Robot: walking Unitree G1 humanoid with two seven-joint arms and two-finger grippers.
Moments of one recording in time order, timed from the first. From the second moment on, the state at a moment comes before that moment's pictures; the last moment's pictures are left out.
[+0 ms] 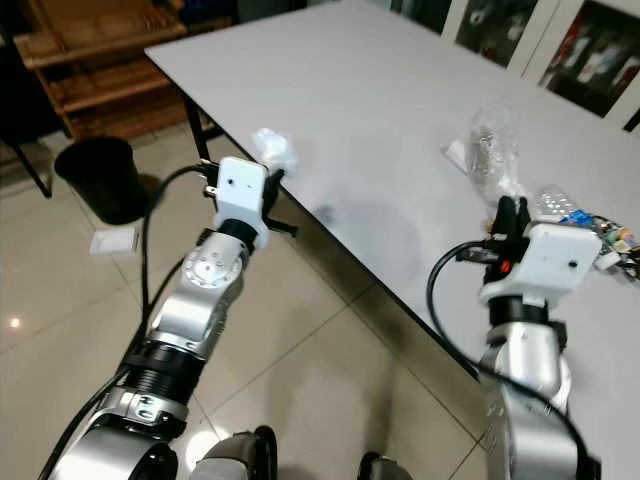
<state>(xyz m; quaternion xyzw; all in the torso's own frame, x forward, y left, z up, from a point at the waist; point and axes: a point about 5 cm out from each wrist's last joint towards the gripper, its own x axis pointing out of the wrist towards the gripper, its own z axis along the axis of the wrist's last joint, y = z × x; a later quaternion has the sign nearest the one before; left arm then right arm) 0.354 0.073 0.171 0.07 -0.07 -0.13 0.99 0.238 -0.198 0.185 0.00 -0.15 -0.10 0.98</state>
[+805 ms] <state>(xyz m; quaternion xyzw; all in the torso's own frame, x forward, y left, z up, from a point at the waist) 0.359 0.068 0.170 0.04 -0.06 -0.13 0.99 0.225 -0.195 0.197 0.00 -0.13 -0.14 0.98</state>
